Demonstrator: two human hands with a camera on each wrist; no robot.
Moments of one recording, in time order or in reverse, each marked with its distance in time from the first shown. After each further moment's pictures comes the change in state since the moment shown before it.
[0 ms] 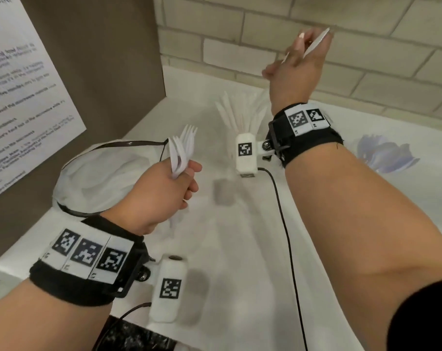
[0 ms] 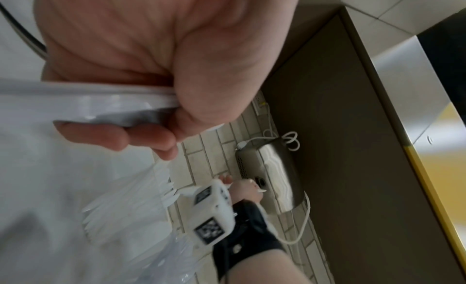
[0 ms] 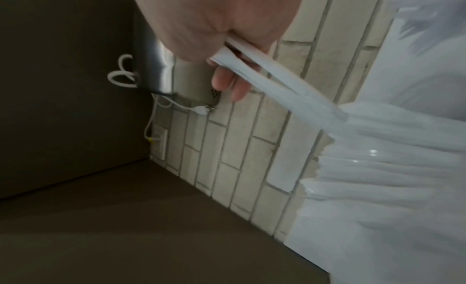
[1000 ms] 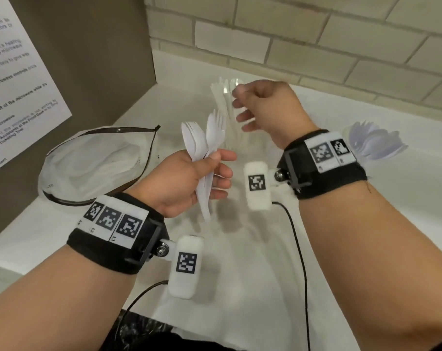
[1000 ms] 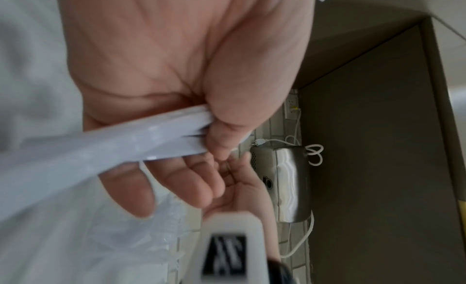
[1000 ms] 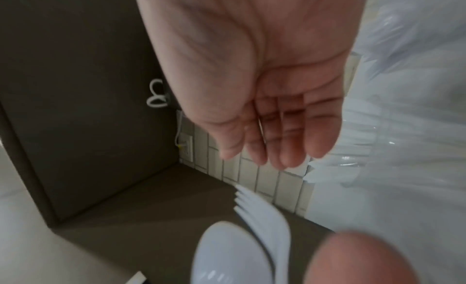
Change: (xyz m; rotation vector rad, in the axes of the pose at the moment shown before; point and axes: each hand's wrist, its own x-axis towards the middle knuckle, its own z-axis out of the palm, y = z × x) left_hand 0.001 0.012 0.032 -0.422 -0.402 -0.103; right_hand -0.056 -0.017 -0.051 -0.376 -0.672 0.354
